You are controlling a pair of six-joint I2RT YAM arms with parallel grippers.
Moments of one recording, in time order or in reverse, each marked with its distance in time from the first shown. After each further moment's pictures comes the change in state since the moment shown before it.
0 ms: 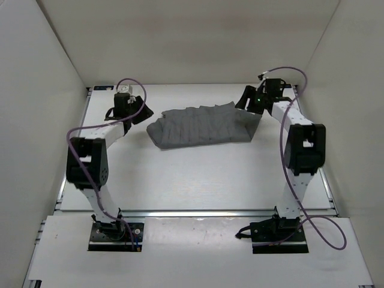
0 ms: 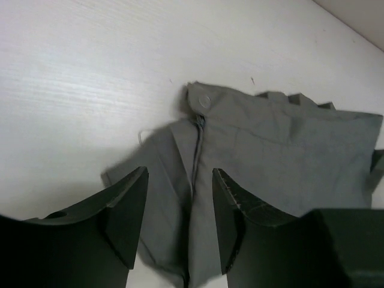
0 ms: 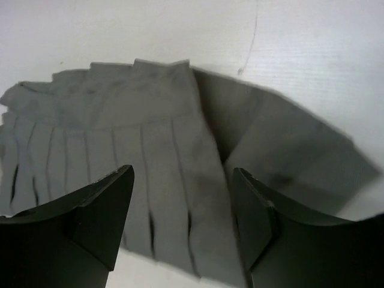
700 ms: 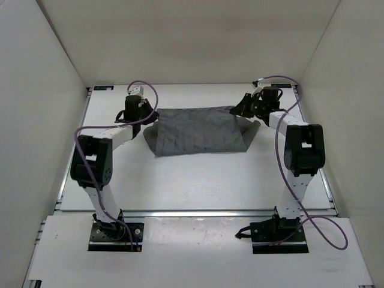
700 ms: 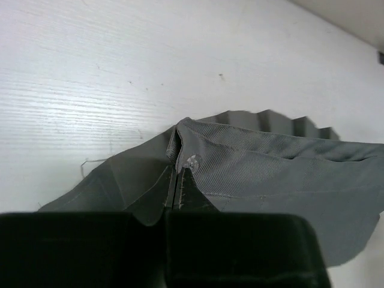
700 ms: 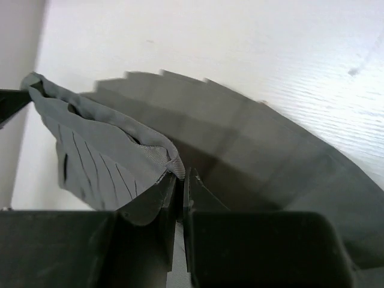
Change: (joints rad) left arm -0.095 -0.120 -0.130 0.129 -0.077 0.014; right arm 0.008 -0.168 -0.336 0.401 -0.293 0.114
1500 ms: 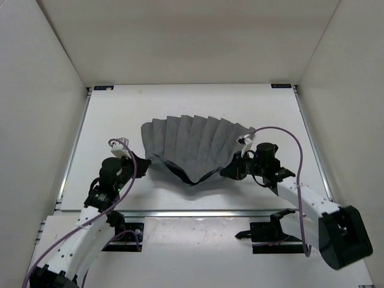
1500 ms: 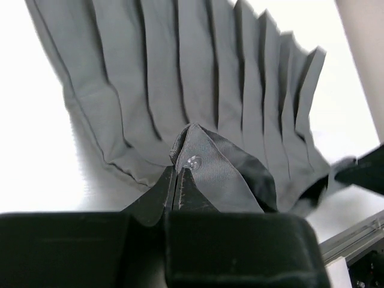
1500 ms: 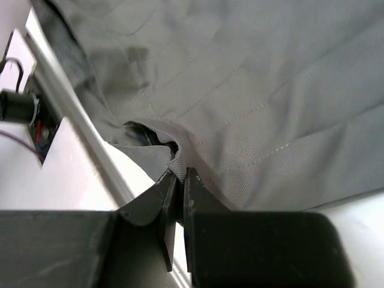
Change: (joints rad) left arm -0.137 -1.162 -0.755 -0.306 0.011 -0.018; right arm 0.285 -0.822 -0.885 -0.046 -0.018 -0.106
